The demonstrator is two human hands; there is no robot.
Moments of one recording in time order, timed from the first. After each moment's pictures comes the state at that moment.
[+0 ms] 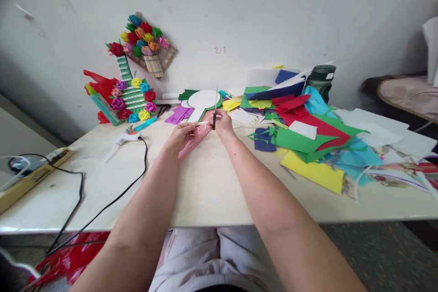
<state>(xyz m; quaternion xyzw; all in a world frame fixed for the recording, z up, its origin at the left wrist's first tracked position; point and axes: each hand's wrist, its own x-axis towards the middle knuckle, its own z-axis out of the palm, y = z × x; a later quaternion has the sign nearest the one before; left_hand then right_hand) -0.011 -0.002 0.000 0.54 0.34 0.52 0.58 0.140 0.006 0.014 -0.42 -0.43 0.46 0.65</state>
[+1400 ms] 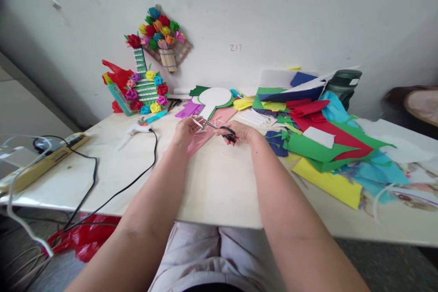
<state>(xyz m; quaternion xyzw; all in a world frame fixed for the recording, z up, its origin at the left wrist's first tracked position) -0.018 0.009 -0.007 0.36 0.33 0.66 0.56 0.183 -0.003 0.018 -0.39 -0.73 0.51 0.21</state>
